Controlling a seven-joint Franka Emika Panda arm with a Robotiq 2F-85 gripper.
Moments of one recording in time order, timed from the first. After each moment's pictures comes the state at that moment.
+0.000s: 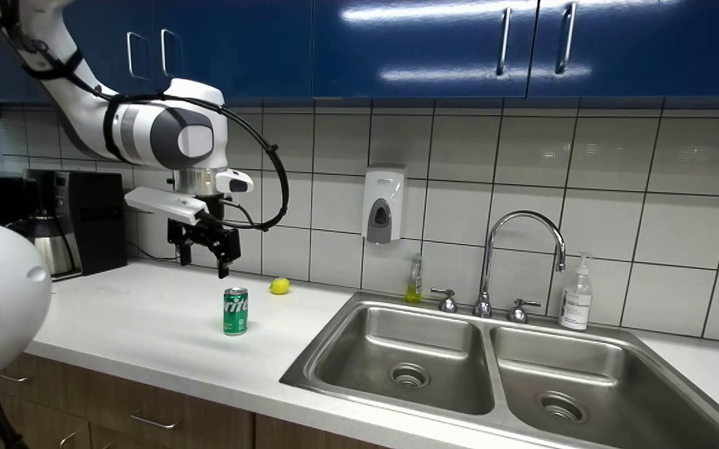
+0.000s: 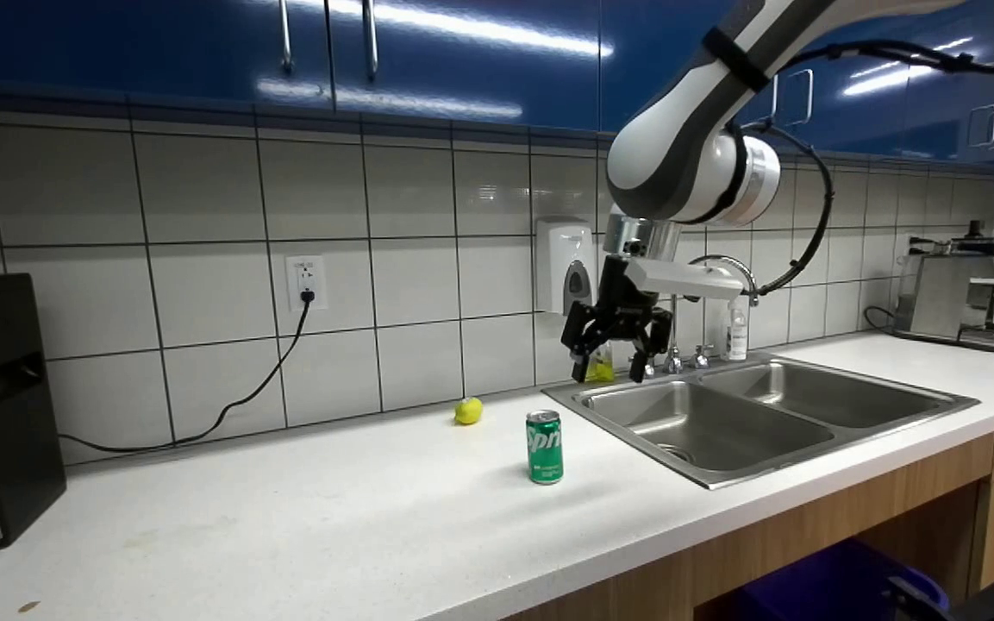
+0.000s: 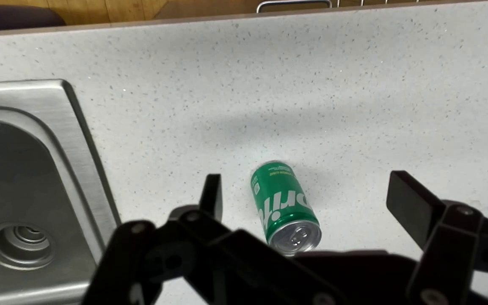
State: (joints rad) arm 0.17 -0.31 0.04 -2.63 0.18 2.52 0.06
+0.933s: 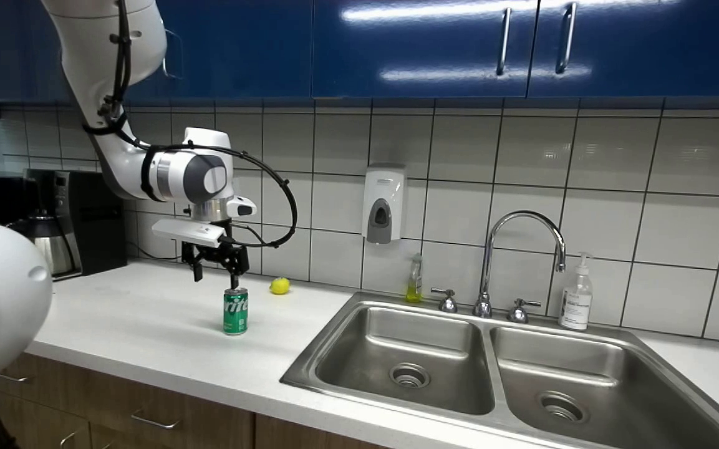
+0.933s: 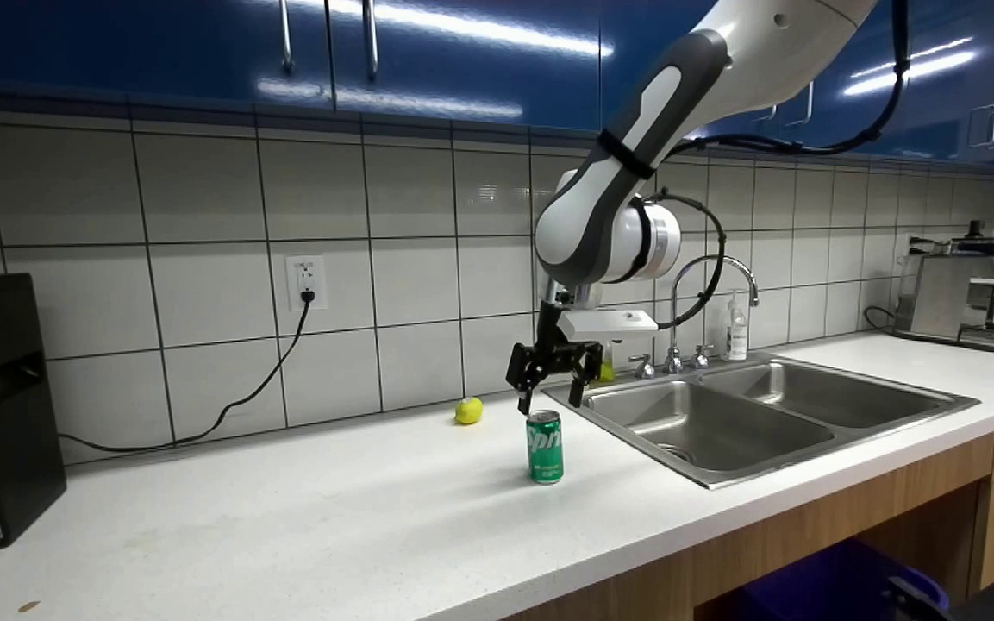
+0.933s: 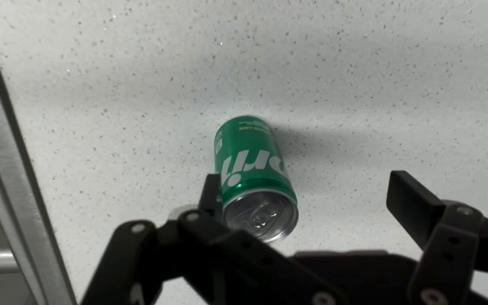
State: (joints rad) arm 0.17 0.07 0.10 -2.38 0.07 2.66 0.06
